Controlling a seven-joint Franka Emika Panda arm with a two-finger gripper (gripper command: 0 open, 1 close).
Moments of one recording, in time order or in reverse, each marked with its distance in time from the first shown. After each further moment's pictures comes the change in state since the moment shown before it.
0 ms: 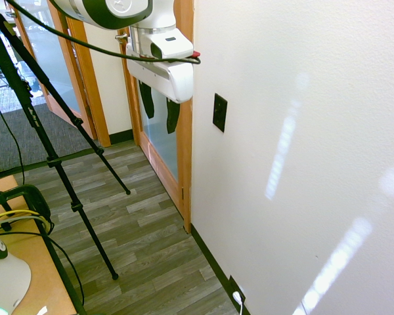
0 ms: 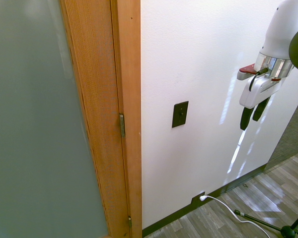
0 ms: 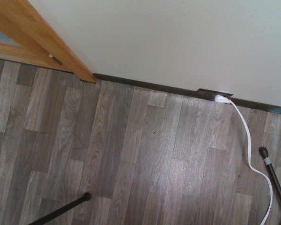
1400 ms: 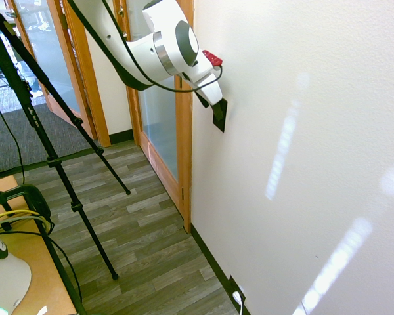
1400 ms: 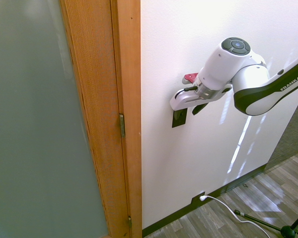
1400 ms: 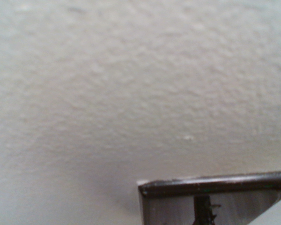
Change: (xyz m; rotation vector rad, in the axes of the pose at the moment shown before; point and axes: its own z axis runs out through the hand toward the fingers) arm 0.054 -0.162 0.084 0.322 0.396 0.247
